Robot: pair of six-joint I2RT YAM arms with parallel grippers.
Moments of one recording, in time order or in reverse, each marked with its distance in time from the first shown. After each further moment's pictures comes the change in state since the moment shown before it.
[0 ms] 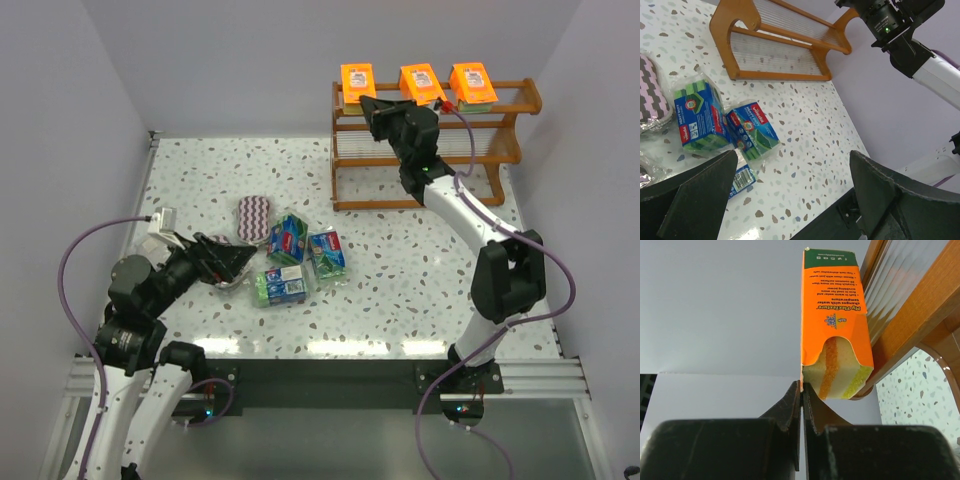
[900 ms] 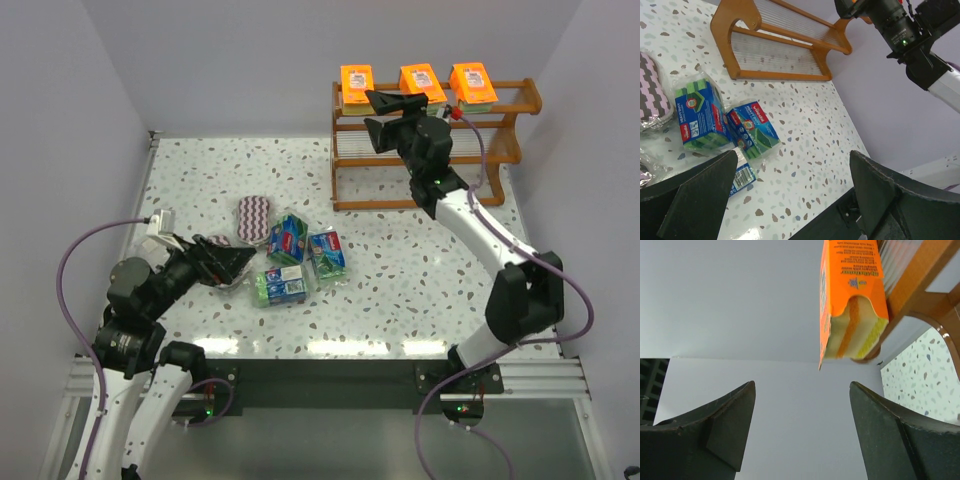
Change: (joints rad) left arm 0.000 -0.018 0.000 -0.015 -0.005 0.000; right arm 0.000 -0.111 -0.091 -0.010 -0.036 0.010
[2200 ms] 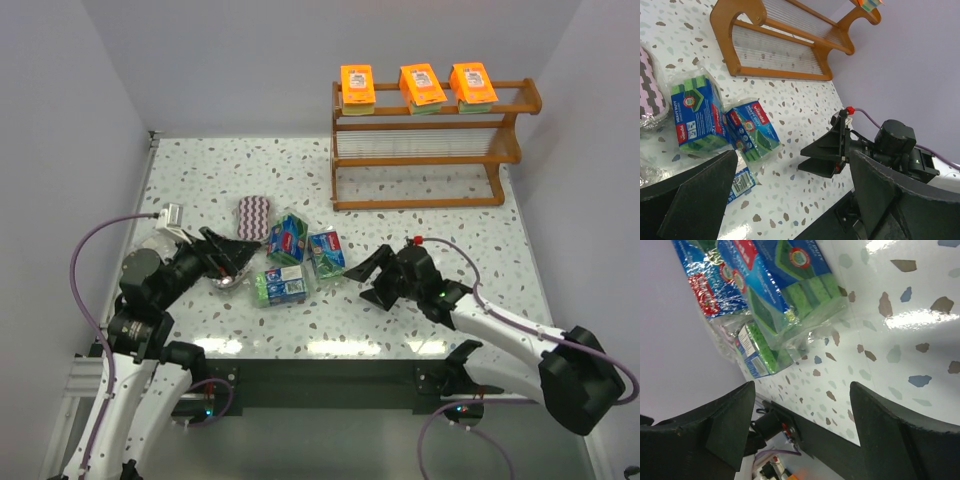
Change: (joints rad) left arm 0.000 0.058 -0.069 0.110 0.005 -0.043; right arm 0.294 -0.594 -0.953 -0.312 -0.219 -0.136
